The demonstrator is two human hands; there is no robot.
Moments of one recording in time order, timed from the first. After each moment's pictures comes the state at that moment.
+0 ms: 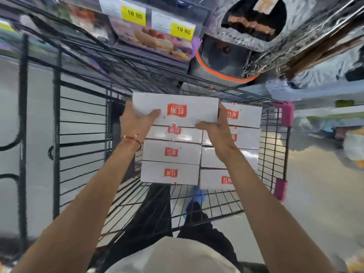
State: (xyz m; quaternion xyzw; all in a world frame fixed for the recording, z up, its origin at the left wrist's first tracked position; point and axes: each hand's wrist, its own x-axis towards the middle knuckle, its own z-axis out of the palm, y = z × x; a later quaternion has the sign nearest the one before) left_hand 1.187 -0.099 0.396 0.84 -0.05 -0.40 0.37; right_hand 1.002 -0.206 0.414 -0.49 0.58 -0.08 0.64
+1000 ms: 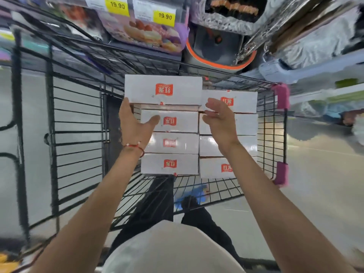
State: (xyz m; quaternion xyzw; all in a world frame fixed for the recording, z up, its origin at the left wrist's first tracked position) left_hand 1.142 -0.066 0.387 0.85 -0.16 -0.32 0.39; right_hand 0.955 -0.193 0.413 -0.50 0.59 -0.15 0.61
